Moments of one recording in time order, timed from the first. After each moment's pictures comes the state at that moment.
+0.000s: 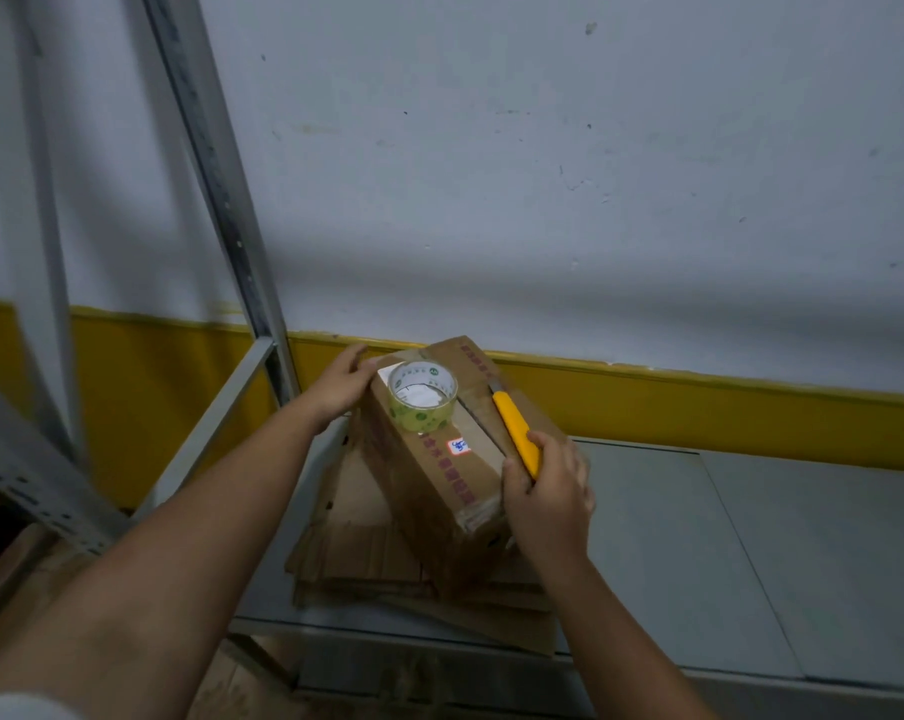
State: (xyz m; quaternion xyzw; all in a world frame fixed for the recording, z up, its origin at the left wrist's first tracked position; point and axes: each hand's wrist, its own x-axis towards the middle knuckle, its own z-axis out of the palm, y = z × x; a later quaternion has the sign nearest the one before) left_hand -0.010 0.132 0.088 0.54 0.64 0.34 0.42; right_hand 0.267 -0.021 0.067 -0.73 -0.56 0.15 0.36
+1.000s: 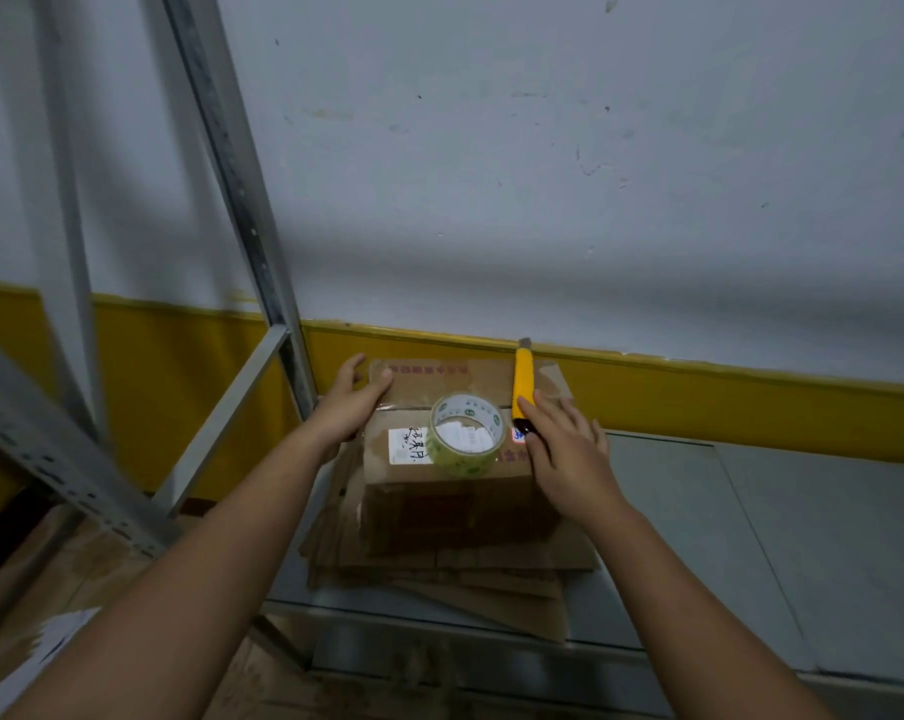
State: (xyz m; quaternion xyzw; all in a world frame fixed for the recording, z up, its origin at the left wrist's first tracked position) left_hand -0.005 0.070 0.092 0.47 0.65 0.36 0.47; right_hand 0.308 0.019 0.070 -0.64 -0.74 0.12 0.19
